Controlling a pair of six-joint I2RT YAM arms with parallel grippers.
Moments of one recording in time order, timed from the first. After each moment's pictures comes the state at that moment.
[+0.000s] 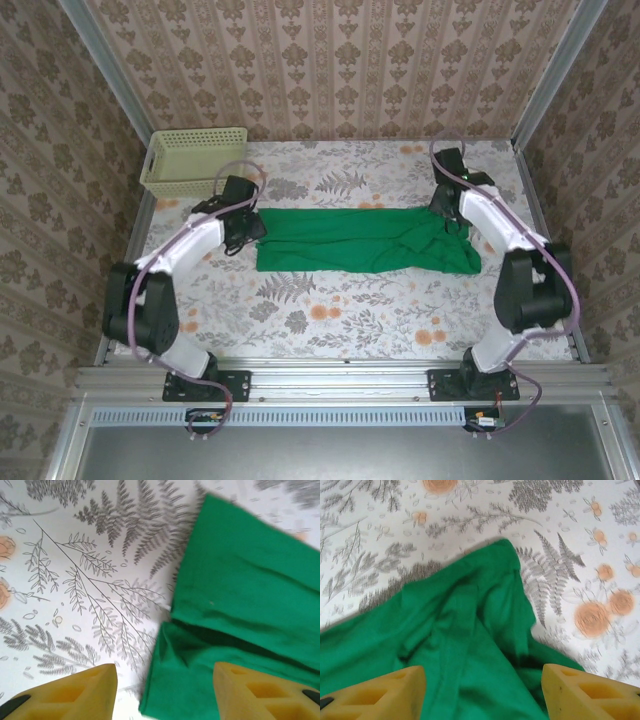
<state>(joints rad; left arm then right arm) -0.37 1.51 1.08 -0.66 -0.12 -0.67 0.12 1.62 1.29 -0.79 0.37 0.56</state>
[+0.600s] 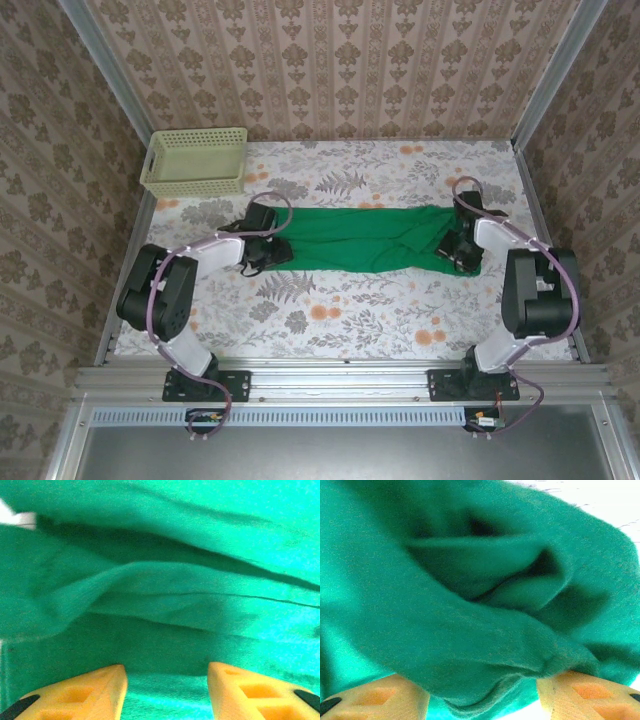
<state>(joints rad) -0.43 1.67 0.88 -0.34 0.14 -0.63 -0.06 1.64 0.96 -0.70 0.04 0.61</state>
